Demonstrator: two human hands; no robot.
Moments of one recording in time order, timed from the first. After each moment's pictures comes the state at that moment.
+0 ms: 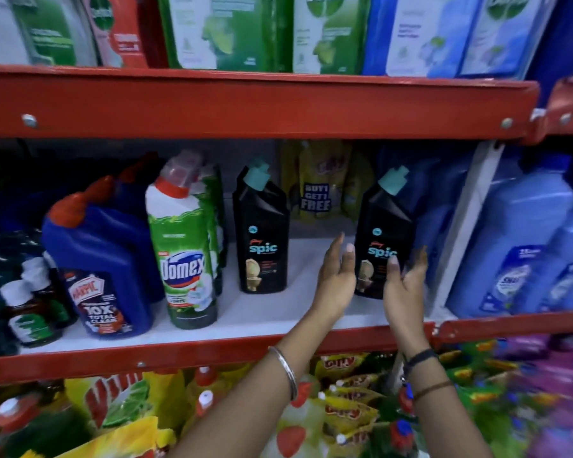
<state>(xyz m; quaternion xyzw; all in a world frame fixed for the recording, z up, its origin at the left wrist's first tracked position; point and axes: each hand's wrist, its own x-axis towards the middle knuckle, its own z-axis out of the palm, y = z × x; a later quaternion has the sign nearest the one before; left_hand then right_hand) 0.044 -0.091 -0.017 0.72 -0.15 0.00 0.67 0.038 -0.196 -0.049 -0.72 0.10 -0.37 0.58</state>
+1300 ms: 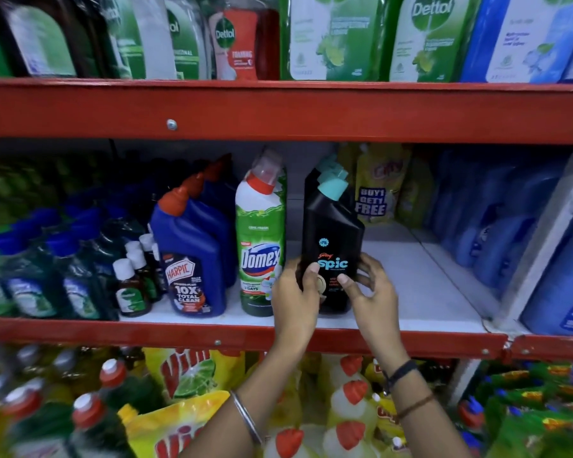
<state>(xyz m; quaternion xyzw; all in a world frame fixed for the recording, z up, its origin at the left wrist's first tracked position) 0.016 0.050 -0.040 0.75 -0.01 0.26 0.61 0.014 -0.062 -0.041 -0.75 -0.07 -0.27 0.61</state>
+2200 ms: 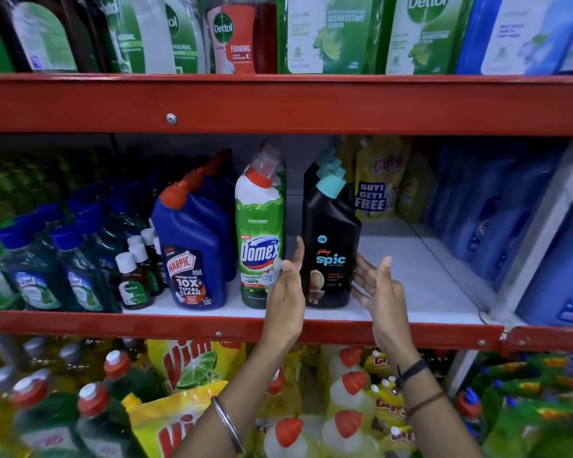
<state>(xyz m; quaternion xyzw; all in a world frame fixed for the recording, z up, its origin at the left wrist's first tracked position) 0.006 0.068 -0.050 0.73 -0.10 0.13 0.67 0.007 -0.076 -0.046 -0.64 -0.07 -0.14 0.75</state>
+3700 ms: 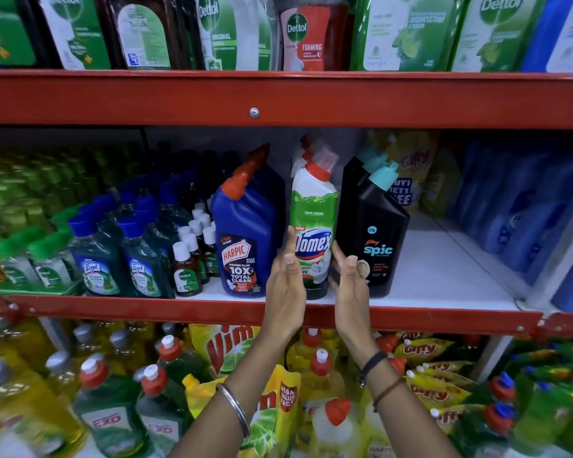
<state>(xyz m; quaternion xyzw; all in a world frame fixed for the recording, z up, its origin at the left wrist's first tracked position) -0.017 0.145 -0.047 0.76 -0.10 0.21 0.61 -0.014 0.046 -0.054 -0.68 -0.12 -0.18 0.70</state>
